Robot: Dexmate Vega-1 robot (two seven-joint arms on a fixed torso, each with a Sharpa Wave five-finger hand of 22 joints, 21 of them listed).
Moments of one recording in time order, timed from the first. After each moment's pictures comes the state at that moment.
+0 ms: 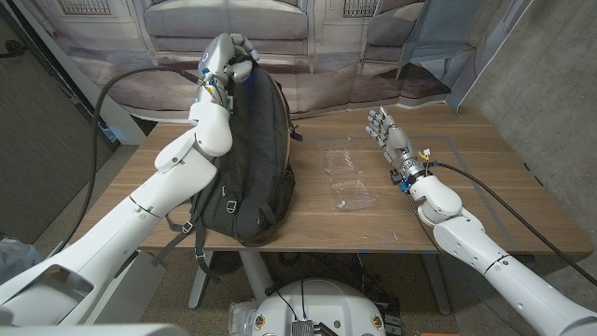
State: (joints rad) left arm 0.80 0.69 0.40 -2.14 0.33 0.49 0.49; left_hand 1.46 -0.01 0.53 -0.14 0.19 0.82 -0.02 0.86 0.72 0.65 -0.13 0.74 1.14 0.91 -0.04 0.44 0.99 0.82 -0.10 1.20 0.18; right arm -1.03 -0.59 -0.37 -1.64 0.57 0.34 -0.02; right_hand 0.16 0.00 0.14 -0.01 0.22 0.06 0.04 0.20 0.18 0.04 0.09 0.22 0.18 -0.04 0.05 0.19 0.18 0.07 -0.03 0.20 0.18
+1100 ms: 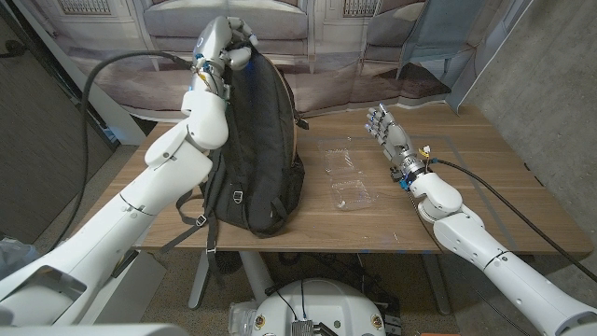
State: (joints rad) left arm 0.80 0.70 0.37 -2.25 0.33 0.55 0.44; left_hand 1.46 -0.01 0.54 -0.15 0.19 0.81 -0.03 0.87 0.72 0.66 -0.13 0.73 1.14 0.91 -0.04 0.43 1.01 0.82 -0.10 1.21 0.18; right arm -1.01 -0.59 -0.37 -1.63 0.58 0.35 0.00; right_hand 0.16 0.00 0.14 -0.01 0.22 0.06 0.04 0.20 0.18 0.04 0.09 0.22 0.18 -0.04 0.05 0.19 0.18 0.07 -0.03 0.20 0.18
